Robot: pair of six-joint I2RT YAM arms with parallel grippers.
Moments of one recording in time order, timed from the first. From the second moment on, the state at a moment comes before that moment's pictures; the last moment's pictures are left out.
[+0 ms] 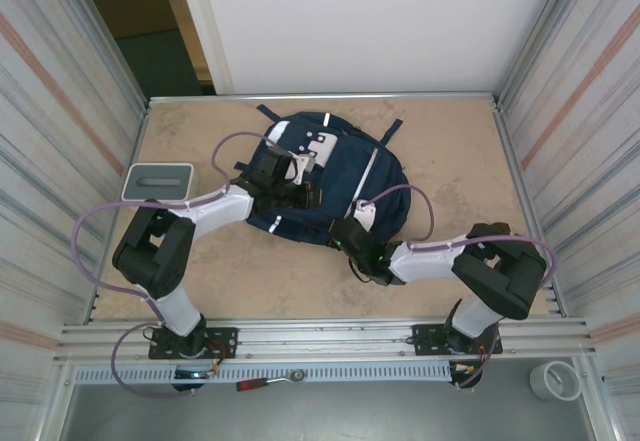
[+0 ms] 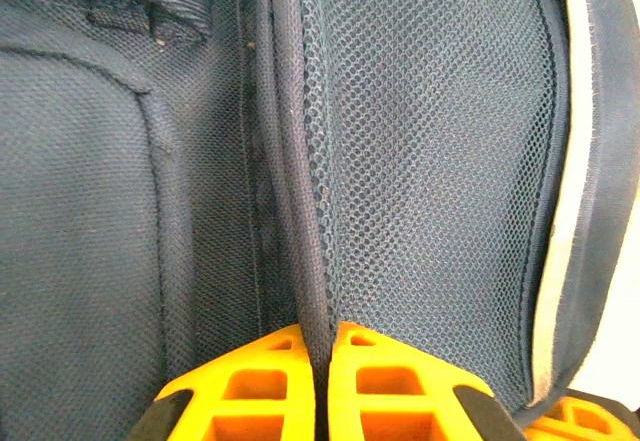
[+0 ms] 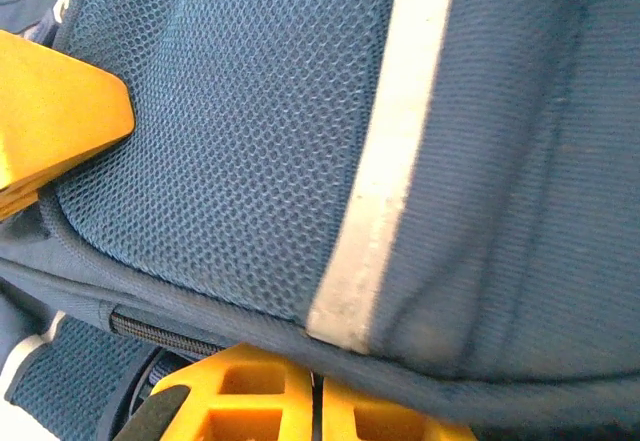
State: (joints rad) left arm -0.55 1.70 1.02 -0.10 0.39 -0.38; right arm 0.99 1.54 0.57 0.30 0.51 1.01
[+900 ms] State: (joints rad) left arm -0.48 1.44 0.92 -0.14 0.27 -0.11; right arm 0.71 1.18 0.56 -0.11 0.13 0.57
